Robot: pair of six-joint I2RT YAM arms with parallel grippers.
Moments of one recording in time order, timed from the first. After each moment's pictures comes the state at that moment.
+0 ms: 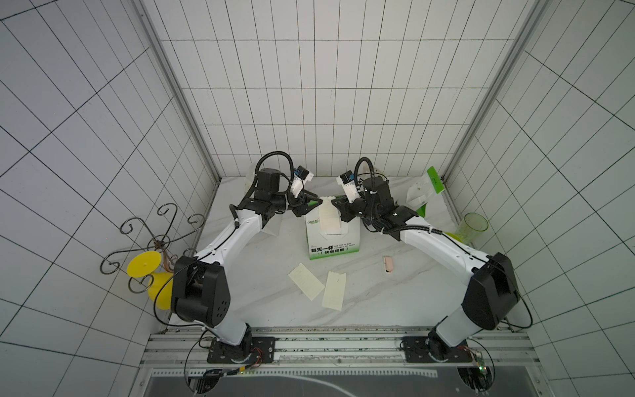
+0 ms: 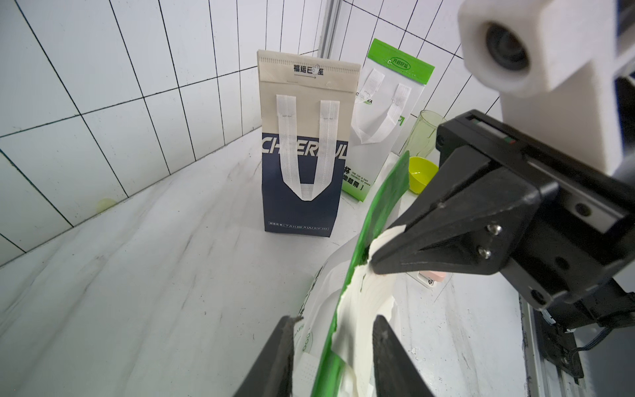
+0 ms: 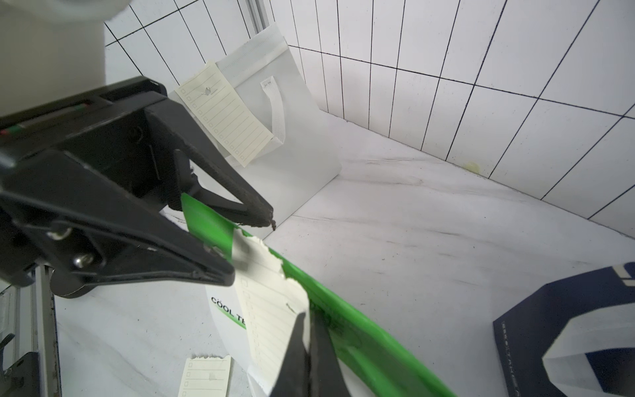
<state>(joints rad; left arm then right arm) -0.27 1.59 1.32 -0.26 0.82 0.15 0.61 1.61 1.33 -0.15 -0.24 0.07</state>
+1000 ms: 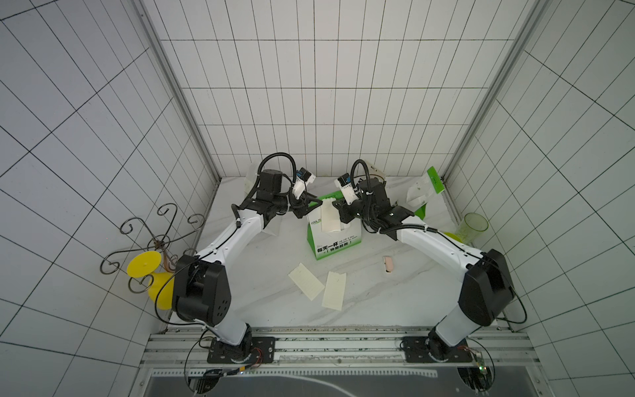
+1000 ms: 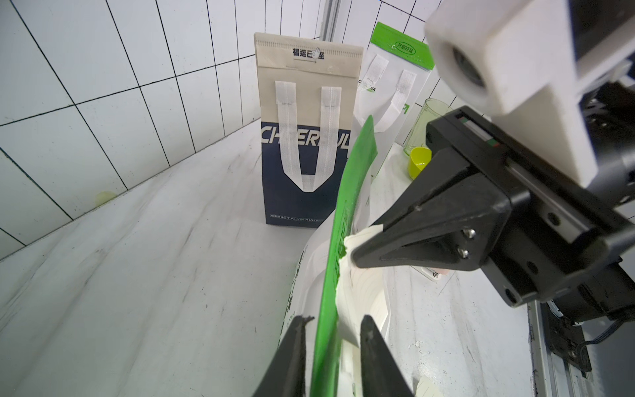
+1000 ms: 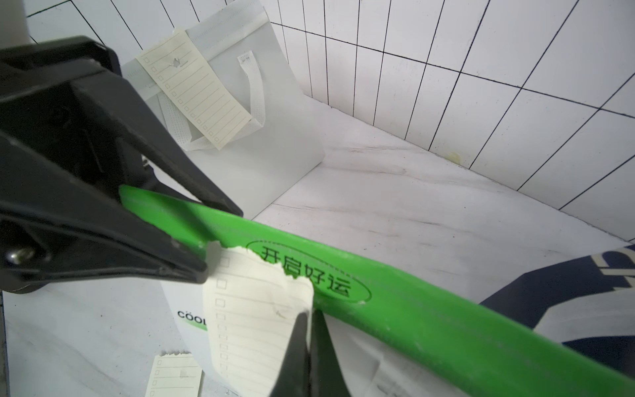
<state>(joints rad) -0.28 1.60 1.32 -0.29 0.80 0.17 0.62 1.64 1.34 -0.17 -0.18 0.01</state>
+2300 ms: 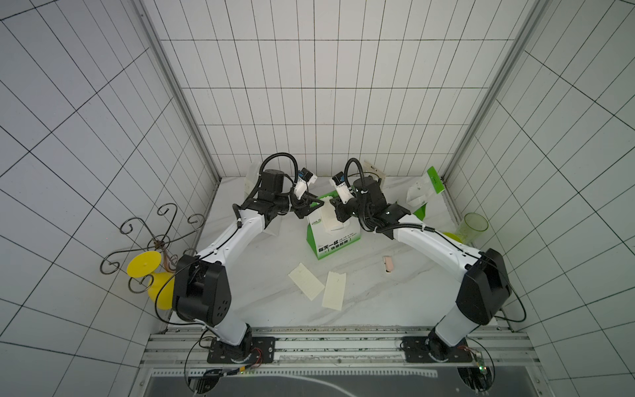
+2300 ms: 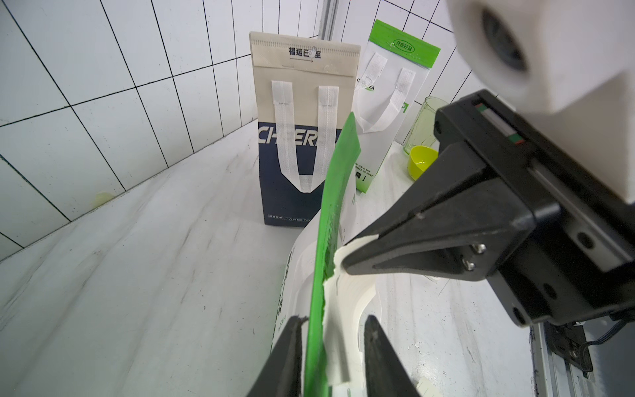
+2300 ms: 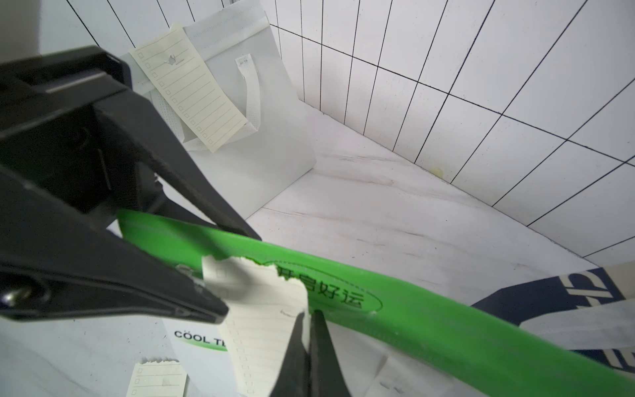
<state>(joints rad) -0.29 1.60 1.33 -0.29 0.78 0.17 0.66 1.66 1.40 -0.21 -0.09 -0.04</state>
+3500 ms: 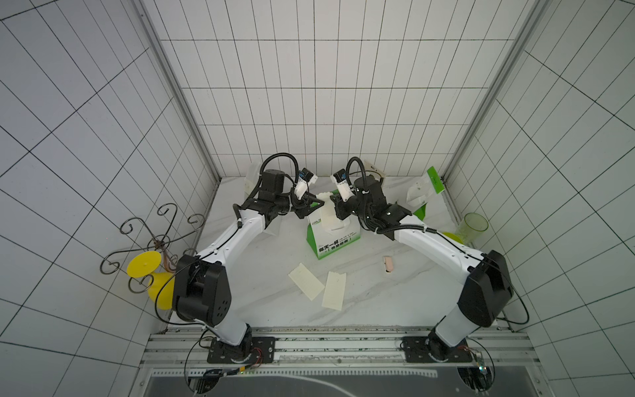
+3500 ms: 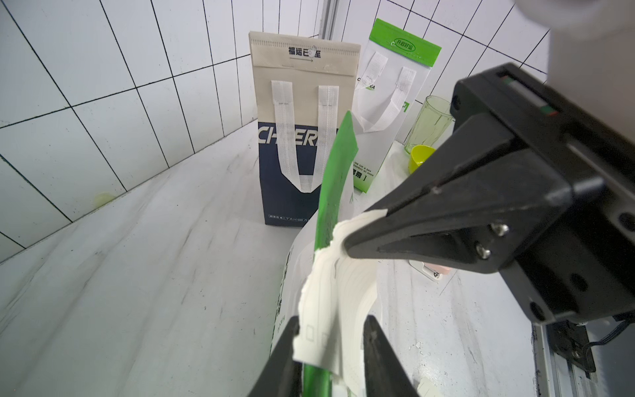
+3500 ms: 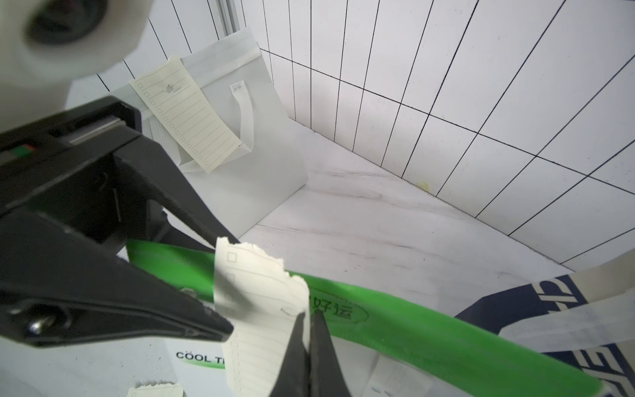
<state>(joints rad) -0.29 1.60 1.33 -0.29 0.78 0.18 0.67 1.64 1.40 -0.17 -0.05 -0.03</state>
